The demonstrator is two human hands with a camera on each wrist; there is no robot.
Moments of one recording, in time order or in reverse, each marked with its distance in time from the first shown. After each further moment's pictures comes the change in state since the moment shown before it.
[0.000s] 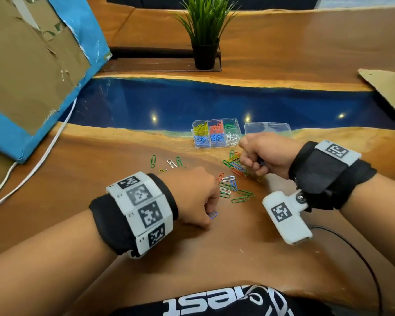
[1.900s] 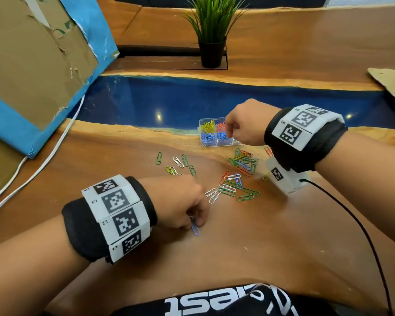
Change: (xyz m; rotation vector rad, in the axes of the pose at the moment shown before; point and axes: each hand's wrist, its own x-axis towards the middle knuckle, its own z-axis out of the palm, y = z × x) left_hand -0.020 -0.030 0.015 -0.103 -0.152 0.162; right_hand 0.020 -0.053 0.009 -1.215 0.191 -0.372
